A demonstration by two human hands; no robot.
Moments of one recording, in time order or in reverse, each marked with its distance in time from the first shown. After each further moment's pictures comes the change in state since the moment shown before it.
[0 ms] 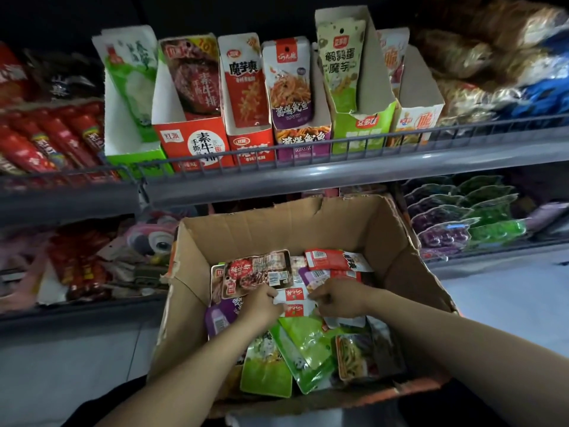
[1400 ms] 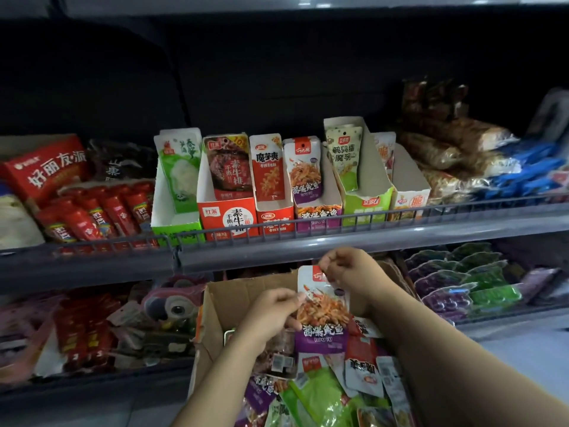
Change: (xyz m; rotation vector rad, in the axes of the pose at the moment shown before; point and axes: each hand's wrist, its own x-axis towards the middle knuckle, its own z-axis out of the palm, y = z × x) left_hand -0.056 0.081 -0.099 -0.414 -0.030 0.311; right_hand -0.047 -0.081 -0.115 0.623 0.767 -0.102
